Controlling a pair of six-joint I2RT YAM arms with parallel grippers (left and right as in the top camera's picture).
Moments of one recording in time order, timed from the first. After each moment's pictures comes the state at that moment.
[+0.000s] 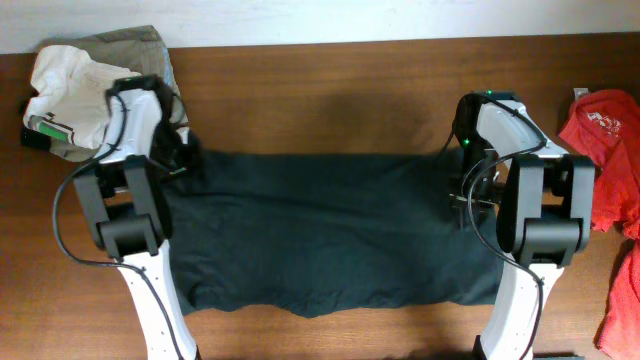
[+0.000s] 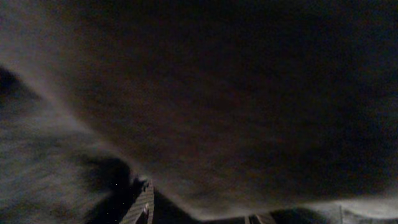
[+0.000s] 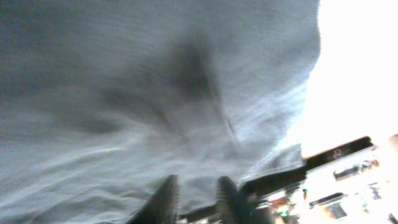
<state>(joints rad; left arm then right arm) 0.14 2.47 2.07 -1.48 0.13 -0.14 -0.05 2.22 1.63 -1.58 0.05 0.45</state>
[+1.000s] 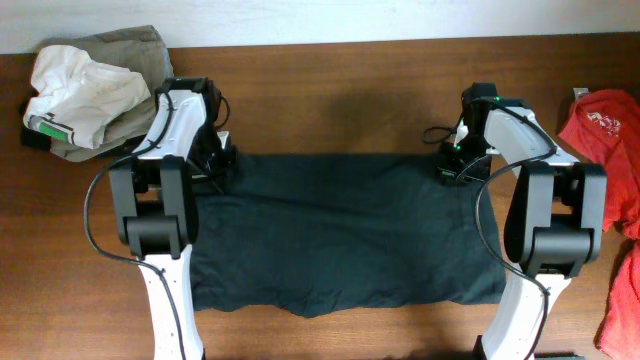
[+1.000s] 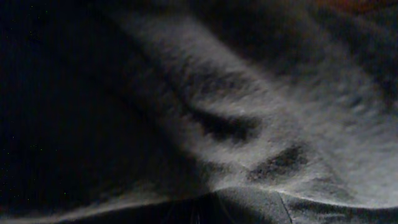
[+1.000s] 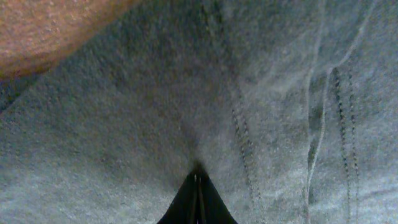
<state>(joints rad) -0.04 2.44 1.99 -1.43 0.08 -0.12 -0.07 2.15 1.53 -0.99 -0.13 0.24</state>
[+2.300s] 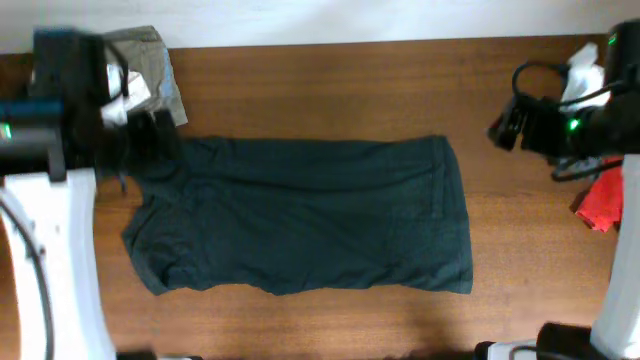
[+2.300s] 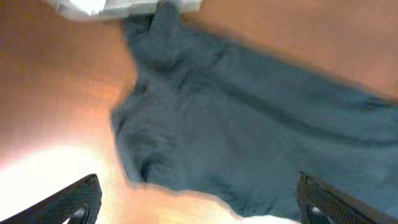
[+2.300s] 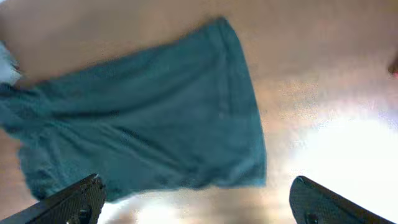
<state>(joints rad) 0.03 1.57 2.02 -1.61 -0.05 -0.26 -0.15 1.58 2.07 -1.69 -0.22 0.21</state>
